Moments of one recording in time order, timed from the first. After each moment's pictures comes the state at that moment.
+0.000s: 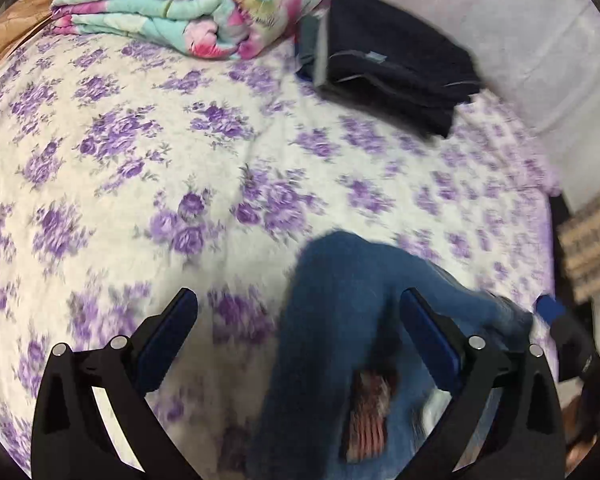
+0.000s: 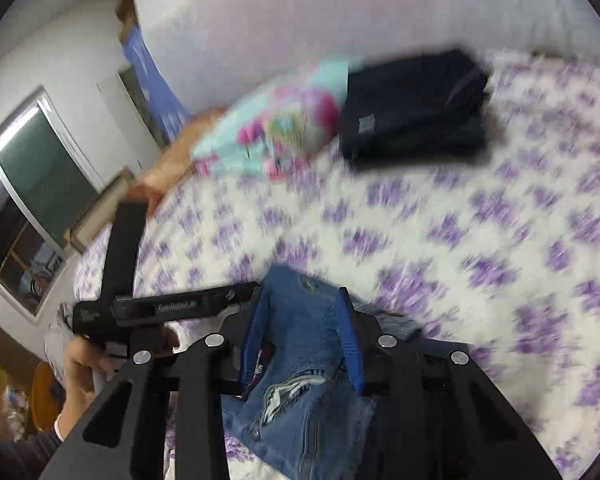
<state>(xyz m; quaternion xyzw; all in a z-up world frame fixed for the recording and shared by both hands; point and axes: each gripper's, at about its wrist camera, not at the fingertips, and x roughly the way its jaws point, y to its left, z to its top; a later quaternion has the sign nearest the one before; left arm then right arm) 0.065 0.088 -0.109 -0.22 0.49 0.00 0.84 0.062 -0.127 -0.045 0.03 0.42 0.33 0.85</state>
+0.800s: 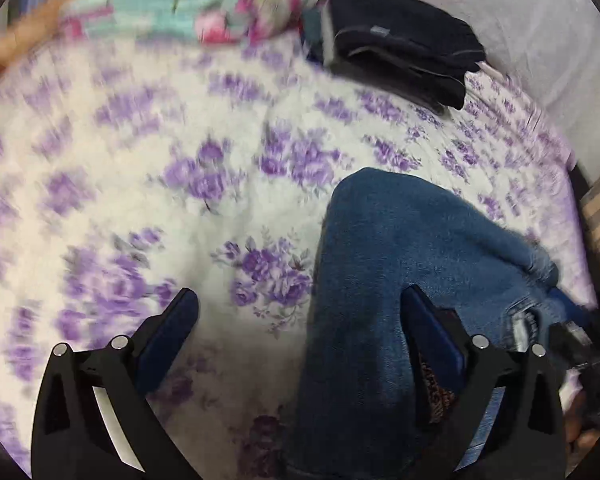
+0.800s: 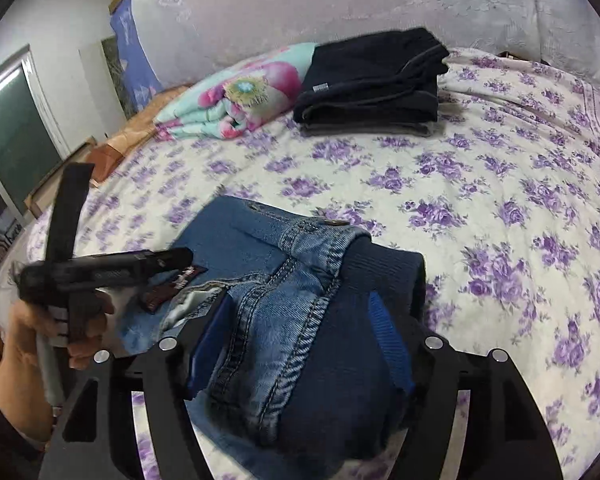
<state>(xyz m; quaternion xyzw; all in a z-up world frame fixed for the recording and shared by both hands) 0.014 0.073 -0.138 -0.15 0.46 0.03 0.88 0.007 -0.173 -0.086 -0.02 0.38 0.28 0.88</state>
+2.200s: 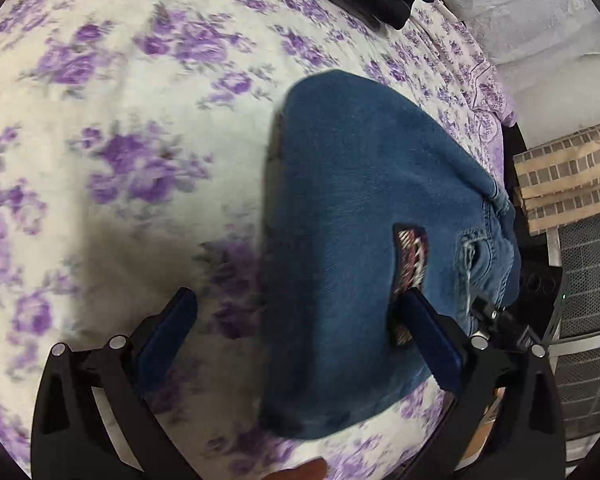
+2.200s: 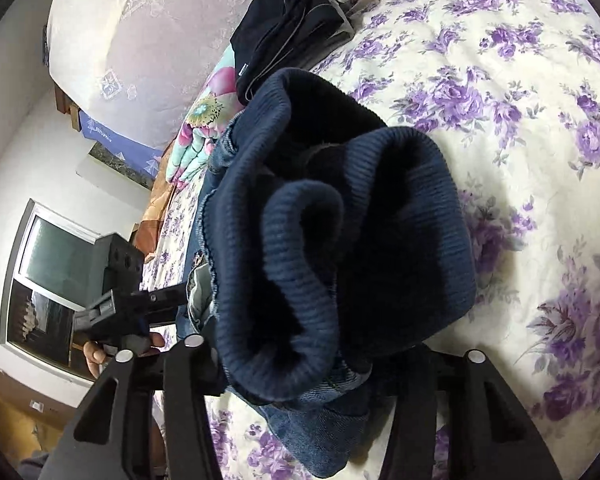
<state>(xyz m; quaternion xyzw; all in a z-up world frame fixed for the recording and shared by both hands) 0.020 0.046 -0.159 -0.26 0.57 -0.15 0.76 0.022 -0.254 -0.154 0.26 0.48 0.31 0.78</state>
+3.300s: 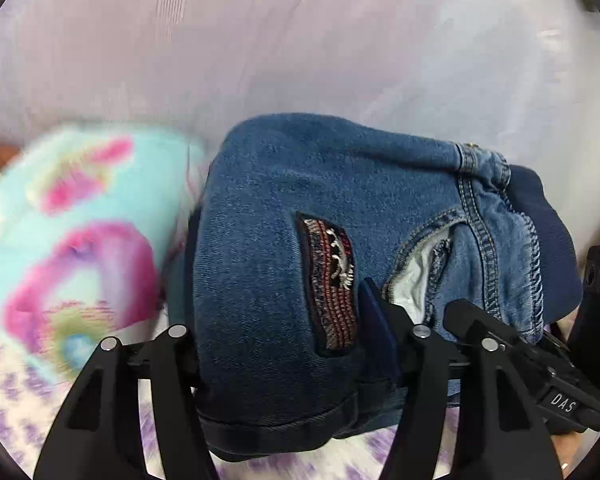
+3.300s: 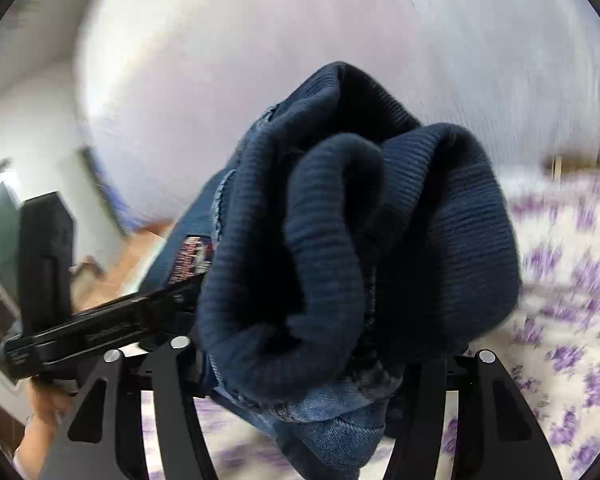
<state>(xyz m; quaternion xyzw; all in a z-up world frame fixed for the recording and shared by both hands) 0.364 0.058 0.026 -0.14 0.36 -0.04 0.92 0.394 -0.125 0.024 0.08 0.34 0.27 0.90</state>
